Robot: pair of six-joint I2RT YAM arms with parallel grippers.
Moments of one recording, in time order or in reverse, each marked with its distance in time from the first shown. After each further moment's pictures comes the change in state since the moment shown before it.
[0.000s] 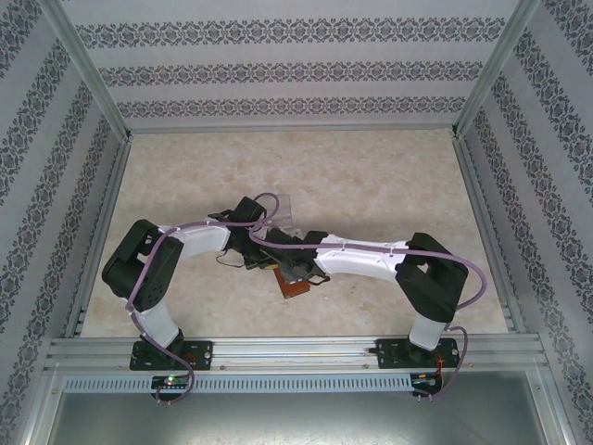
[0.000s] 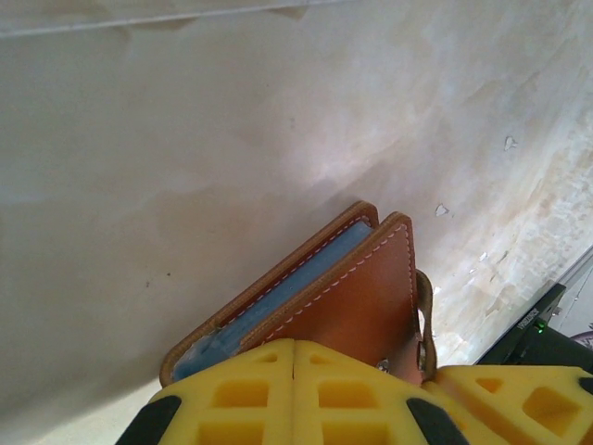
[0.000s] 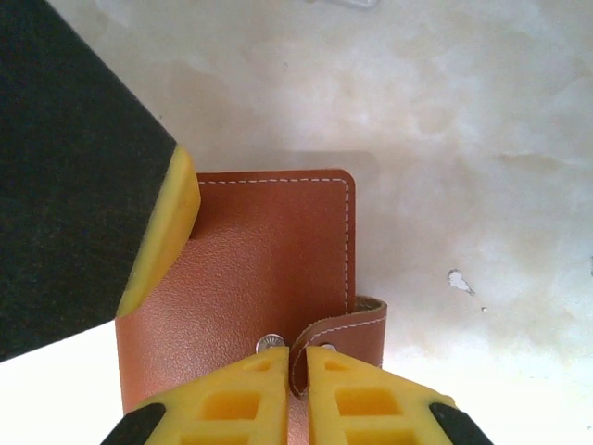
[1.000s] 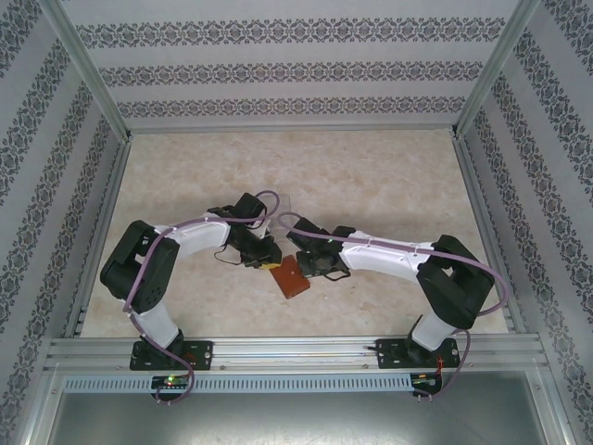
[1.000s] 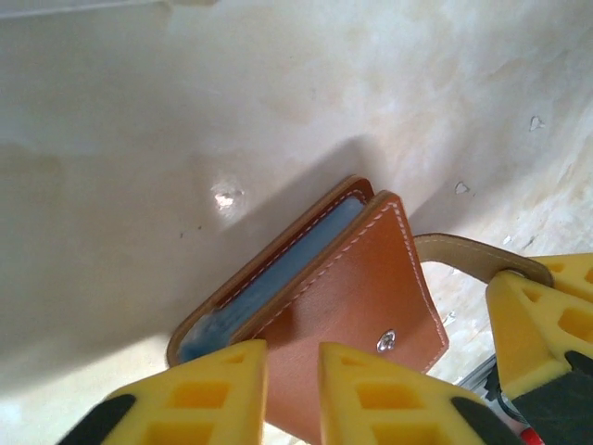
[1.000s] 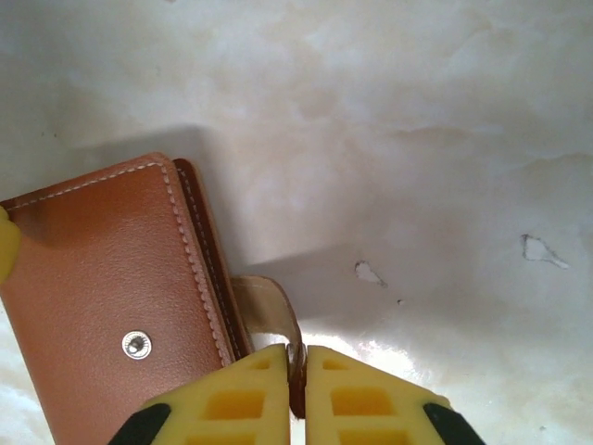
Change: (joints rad) left arm 0.000 -0.026 0.071 -0.174 -0.057 0.050; right arm -0.144 -0.131 -0.181 0.122 -0.140 -0.005
